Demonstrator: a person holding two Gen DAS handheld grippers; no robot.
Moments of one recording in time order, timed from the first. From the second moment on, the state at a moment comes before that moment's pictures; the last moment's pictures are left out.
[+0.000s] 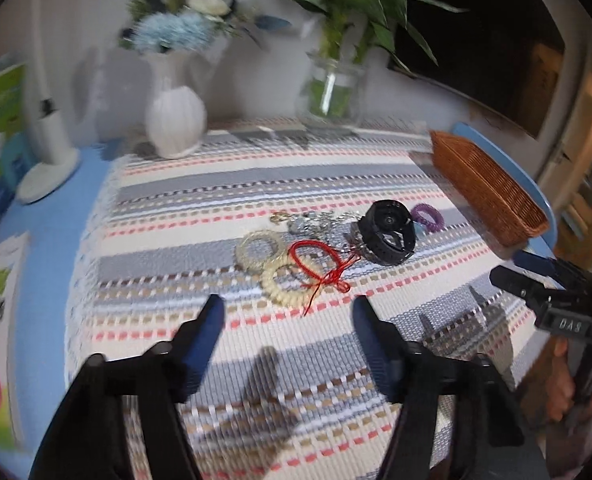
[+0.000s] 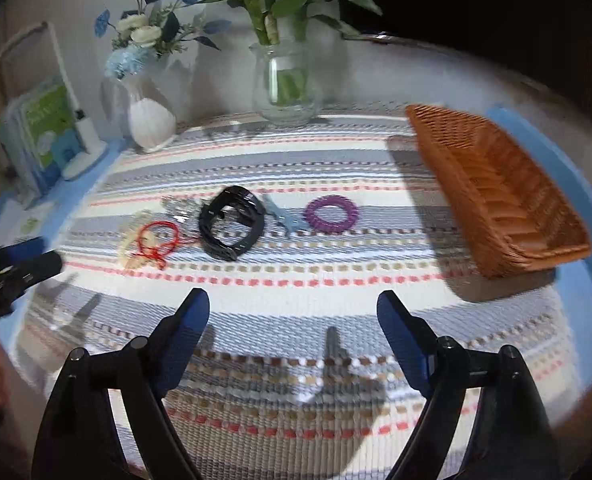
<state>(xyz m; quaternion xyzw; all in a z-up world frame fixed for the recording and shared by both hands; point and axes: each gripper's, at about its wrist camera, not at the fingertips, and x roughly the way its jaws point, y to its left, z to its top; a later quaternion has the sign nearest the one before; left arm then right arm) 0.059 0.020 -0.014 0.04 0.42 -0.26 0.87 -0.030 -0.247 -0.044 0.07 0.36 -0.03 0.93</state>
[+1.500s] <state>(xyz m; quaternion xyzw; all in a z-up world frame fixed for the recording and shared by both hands) 0.162 -0.006 -0.064 0.09 0.46 -0.22 0.86 0.097 -0.302 -0.091 0.00 0.43 -0.08 0.90</state>
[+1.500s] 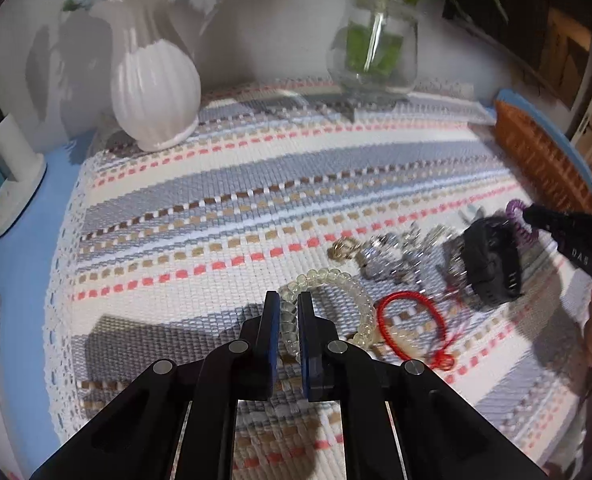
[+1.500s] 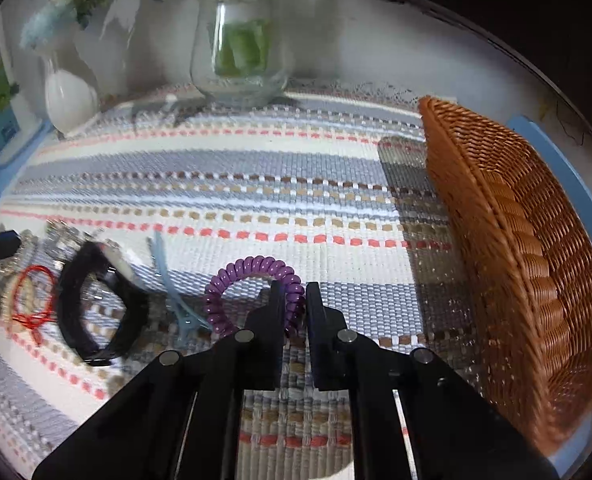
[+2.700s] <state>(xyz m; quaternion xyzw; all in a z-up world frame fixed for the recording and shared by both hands) 0.093 -0.395 -0.018 0.14 0.44 -0.43 0.77 -0.017 -0.523 -0.035 0.15 0.40 -0.24 0.87</state>
